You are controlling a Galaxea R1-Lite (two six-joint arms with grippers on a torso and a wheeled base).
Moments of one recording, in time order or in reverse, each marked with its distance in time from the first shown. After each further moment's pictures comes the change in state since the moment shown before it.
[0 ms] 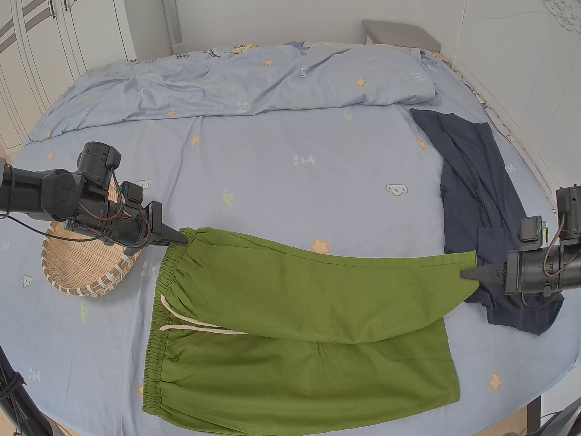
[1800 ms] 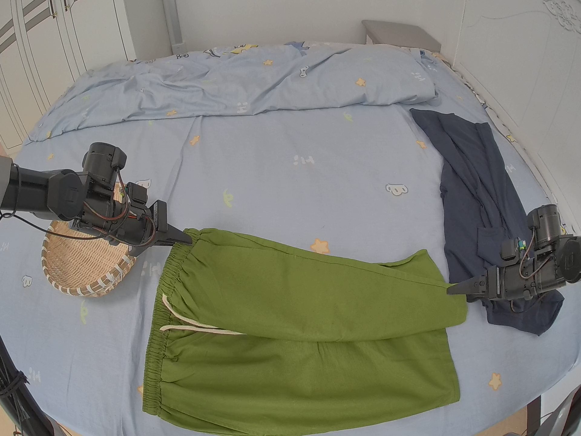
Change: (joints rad) left arm -0.011 0.028 -0.024 0.000 -0.003 -0.049; right arm -0.160 0.300 -0.061 0.048 -0.004 -0.123
